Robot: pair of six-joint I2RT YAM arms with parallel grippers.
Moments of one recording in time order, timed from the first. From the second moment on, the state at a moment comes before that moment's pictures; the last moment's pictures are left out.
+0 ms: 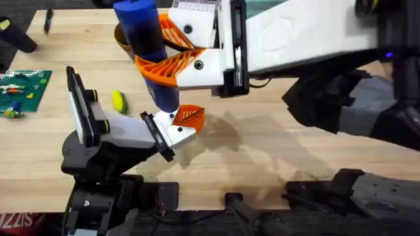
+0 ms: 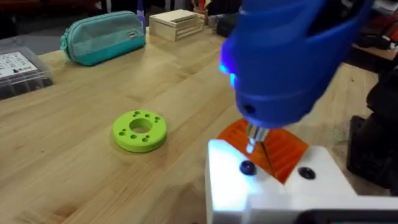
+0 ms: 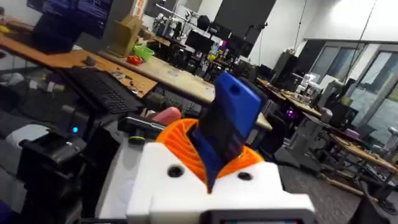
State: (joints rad) left arm -0.06 0.01 0.02 -0.11 0.95 -0.08; right arm 0.77 1.35 0.79 0.97 -0.89 -0.14
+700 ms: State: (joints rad) left arm -0.06 0.01 0.02 -0.11 0.95 -0.08; right arm 0.79 1.39 0.79 0.98 -0.88 -0.14
